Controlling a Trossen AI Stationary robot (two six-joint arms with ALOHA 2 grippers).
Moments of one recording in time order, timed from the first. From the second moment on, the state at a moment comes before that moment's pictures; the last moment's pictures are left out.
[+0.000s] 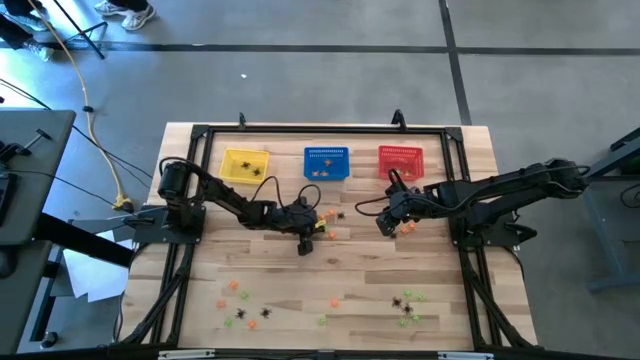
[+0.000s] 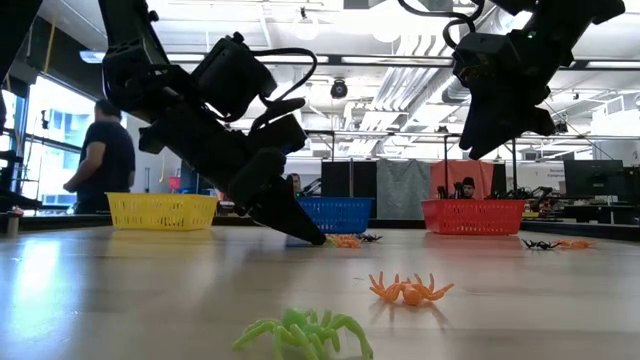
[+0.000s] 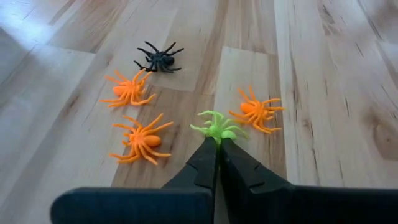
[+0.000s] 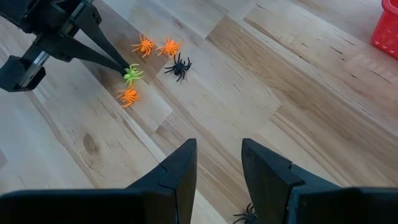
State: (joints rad) left arm -0.06 1.93 0.70 0.58 -0.11 -0.18; right arm 0.11 1.16 0.73 -0.56 0.25 0.92
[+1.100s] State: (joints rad) left arm -0.13 1.59 0.71 0.44 -0.19 -0.11; right arm 0.11 1.16 0.73 -0.56 0.25 0.92
